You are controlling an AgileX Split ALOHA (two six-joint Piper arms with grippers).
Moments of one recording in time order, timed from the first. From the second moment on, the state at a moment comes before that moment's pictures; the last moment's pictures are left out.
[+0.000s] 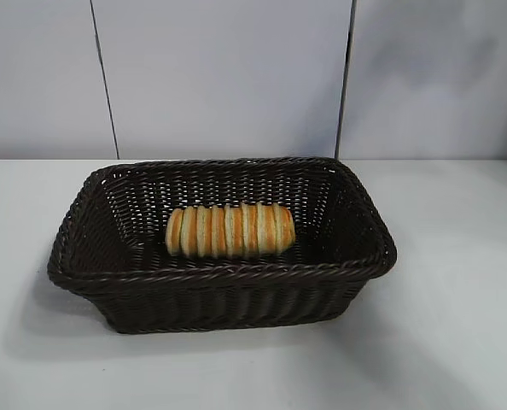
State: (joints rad) left arm 0.02 -0.02 -0.48 -0.11 1.13 0.11; right arm -0.34 1.22 -1.86 0.20 1.26 -0.16
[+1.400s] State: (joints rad) left arm 0.02 -0.02 -0.48 -0.11 1.13 0.11; right arm -0.08 -0.02 -0.53 0.06 1.22 -0.06
